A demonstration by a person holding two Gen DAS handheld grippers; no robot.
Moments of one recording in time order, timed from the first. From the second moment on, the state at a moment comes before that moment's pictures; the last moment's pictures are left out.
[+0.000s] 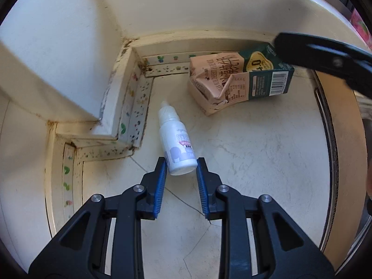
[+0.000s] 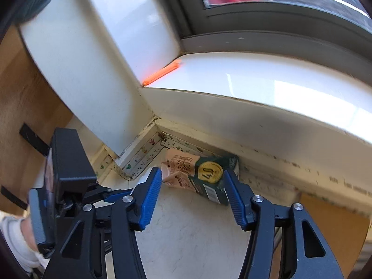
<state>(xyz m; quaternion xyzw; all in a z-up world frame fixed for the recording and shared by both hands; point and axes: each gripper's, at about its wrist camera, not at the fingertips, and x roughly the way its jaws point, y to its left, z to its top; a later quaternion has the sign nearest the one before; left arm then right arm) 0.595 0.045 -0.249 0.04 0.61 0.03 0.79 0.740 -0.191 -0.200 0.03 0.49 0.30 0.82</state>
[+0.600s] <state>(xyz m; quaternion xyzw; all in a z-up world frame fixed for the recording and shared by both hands) 0.506 0.070 -0.219 -0.02 0.59 0.06 0.80 0.774 -0.146 -0.229 -0.09 0.49 0.42 0.76</state>
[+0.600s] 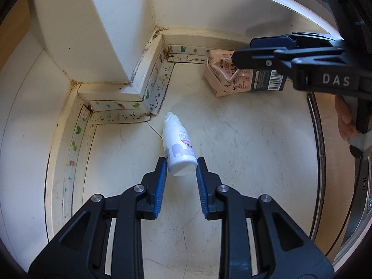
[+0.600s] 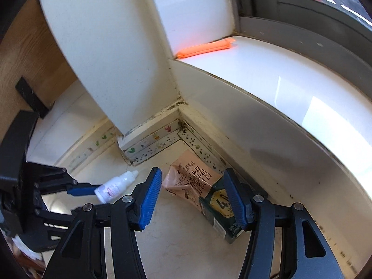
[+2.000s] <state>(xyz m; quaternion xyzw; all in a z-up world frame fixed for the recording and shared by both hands) 0.473 0.034 -0.163 -0.04 0.59 0.04 0.80 0.671 -0.152 -0.238 -0.22 0.54 0.40 0.71</state>
